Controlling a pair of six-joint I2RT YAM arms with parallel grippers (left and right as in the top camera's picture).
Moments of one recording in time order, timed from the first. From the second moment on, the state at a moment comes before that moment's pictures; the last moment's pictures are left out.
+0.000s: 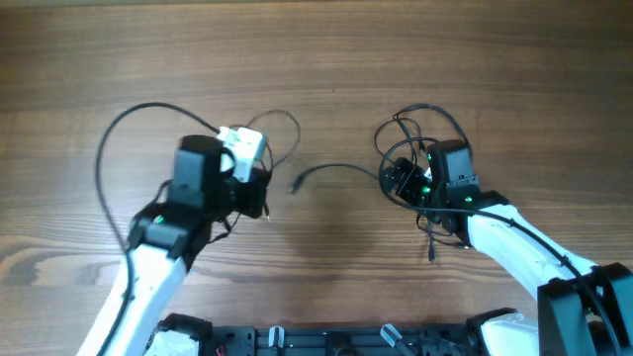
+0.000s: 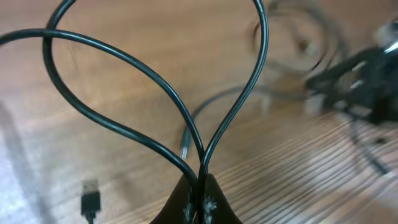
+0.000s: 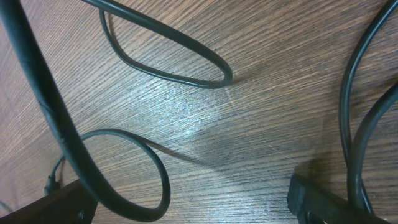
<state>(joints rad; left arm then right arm) -0.25 1.07 0.76 -0.52 0.31 -0.03 0.26 1.45 0.57 -0.14 -0.20 0.82</state>
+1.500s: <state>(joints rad) 0.56 2.15 1.25 0.44 0.02 -0.01 0.26 1.45 0.57 -0.12 -0.19 0.82</state>
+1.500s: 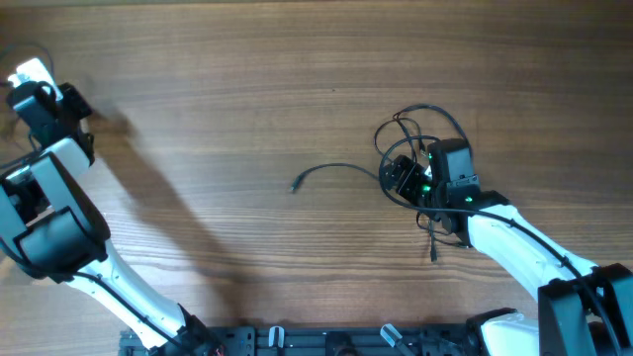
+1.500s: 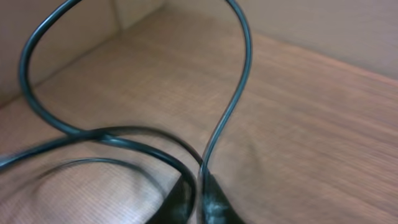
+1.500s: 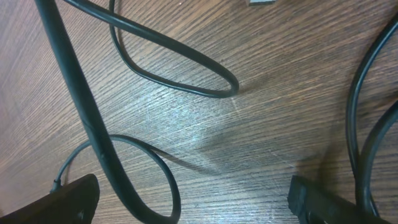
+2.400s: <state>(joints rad) 0.40 1.99 1.26 -0.15 0.43 -1.08 0.26 1.45 0.57 -0.12 -0.19 0.97</state>
